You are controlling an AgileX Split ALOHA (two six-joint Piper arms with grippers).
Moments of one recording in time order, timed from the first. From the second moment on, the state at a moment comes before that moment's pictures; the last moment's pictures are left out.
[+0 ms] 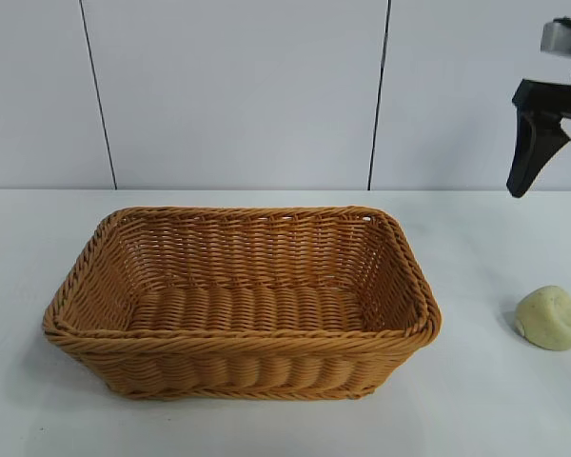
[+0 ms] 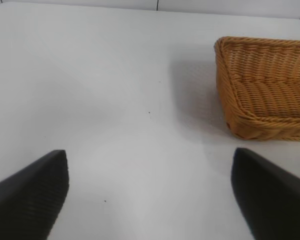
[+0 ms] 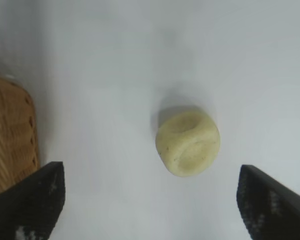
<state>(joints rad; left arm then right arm) 0.00 -0.01 -0.49 -0.06 1.07 -0.02 -0.05 1.85 -1.31 0.19 0.95 -0.03</state>
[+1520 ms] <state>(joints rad) 0.00 -0.01 -0.49 -0.06 1.07 -0.02 -0.05 1.94 -1.39 0.14 0.97 -0.02</state>
